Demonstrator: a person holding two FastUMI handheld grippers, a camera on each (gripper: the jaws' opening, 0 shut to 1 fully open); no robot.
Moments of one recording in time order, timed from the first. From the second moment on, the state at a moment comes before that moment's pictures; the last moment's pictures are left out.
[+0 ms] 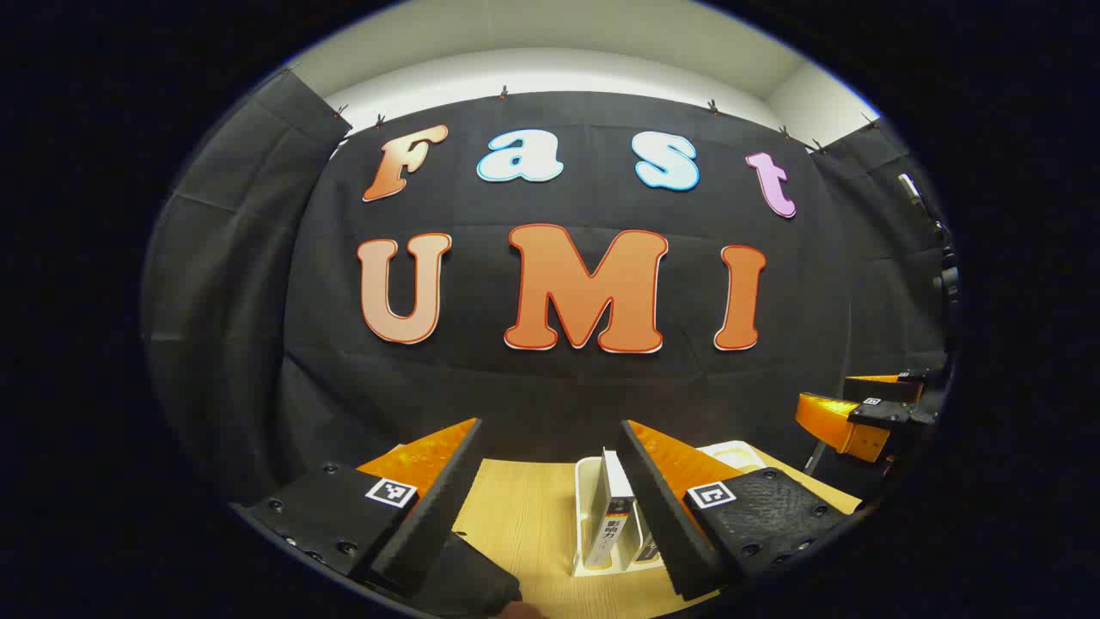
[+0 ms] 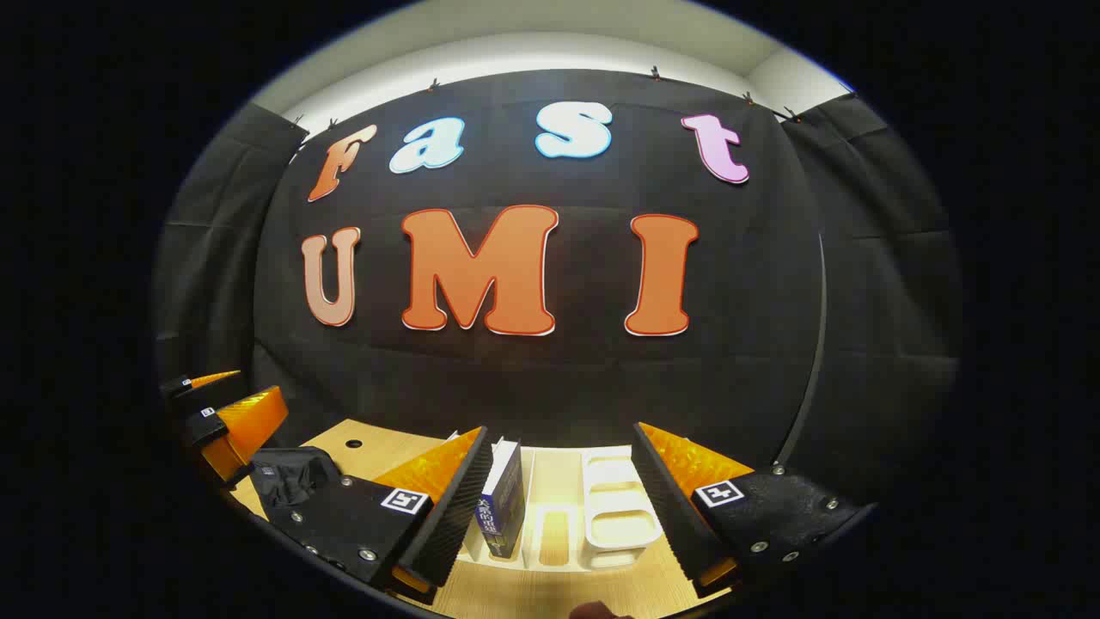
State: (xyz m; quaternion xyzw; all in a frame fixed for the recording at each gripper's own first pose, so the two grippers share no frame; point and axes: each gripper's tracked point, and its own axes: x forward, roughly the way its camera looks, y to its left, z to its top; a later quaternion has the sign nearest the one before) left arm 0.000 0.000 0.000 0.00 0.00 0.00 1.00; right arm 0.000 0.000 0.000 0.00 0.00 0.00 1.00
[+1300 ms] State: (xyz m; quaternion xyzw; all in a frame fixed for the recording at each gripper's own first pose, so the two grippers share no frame) left arm -0.002 0.014 -0.021 0.08 0.02 0.00 1.00; right arm 0.009 0.011 -0.011 -0.03 0.01 0.01 1.00
